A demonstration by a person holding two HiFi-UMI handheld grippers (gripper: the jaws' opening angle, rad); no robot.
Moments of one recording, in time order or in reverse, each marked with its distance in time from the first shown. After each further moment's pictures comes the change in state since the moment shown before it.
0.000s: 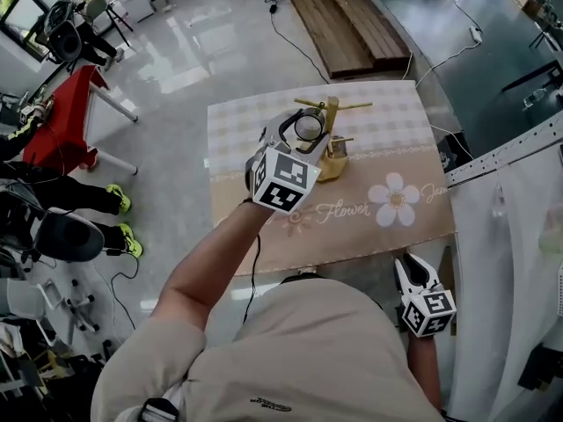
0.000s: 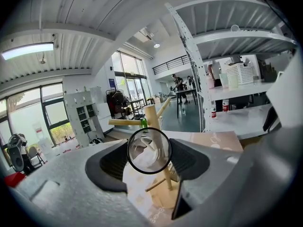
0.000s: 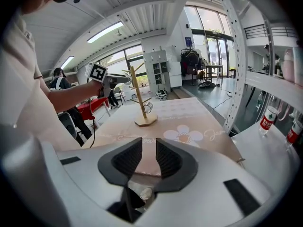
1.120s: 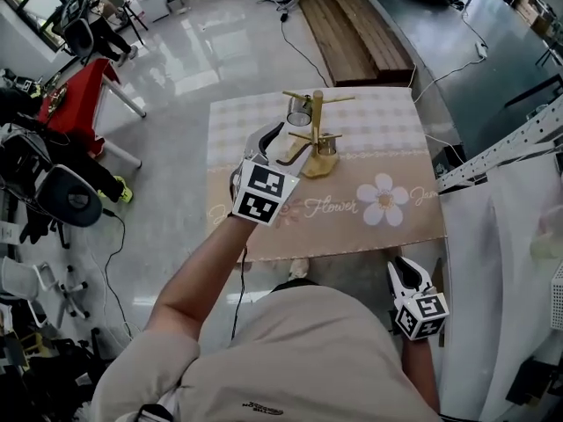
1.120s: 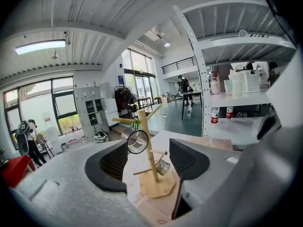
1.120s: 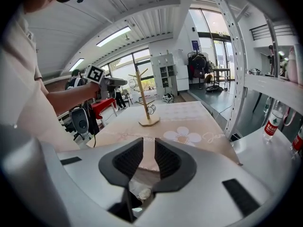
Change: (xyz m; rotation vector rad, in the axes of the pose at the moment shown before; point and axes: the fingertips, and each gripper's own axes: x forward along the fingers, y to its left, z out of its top) left arm -0.052 -0.031 0.004 -0.106 0.028 0.069; right arm -0.032 -0.018 -0.011 -0.056 -0.041 0.086
